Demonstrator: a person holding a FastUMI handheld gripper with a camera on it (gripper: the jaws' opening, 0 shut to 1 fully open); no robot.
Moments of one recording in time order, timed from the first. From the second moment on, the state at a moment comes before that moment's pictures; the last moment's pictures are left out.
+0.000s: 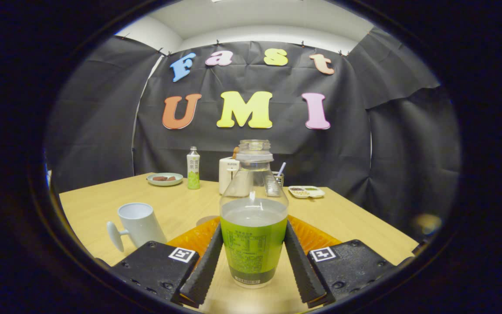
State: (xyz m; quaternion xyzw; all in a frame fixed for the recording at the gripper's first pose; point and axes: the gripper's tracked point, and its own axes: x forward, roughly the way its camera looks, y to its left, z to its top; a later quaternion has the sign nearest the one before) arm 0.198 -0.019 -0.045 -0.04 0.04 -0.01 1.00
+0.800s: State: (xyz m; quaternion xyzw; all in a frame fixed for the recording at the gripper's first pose) arm 0.173 -0.053 0.038 -0.17 0.04 -0.07 0.98
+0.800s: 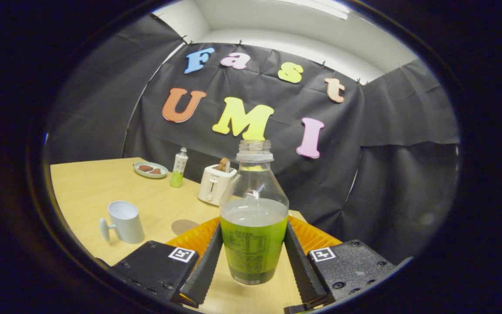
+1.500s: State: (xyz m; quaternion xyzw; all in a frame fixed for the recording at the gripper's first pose) arm 0.203 -0.039 0.057 -0.39 0.03 -0.12 0.91
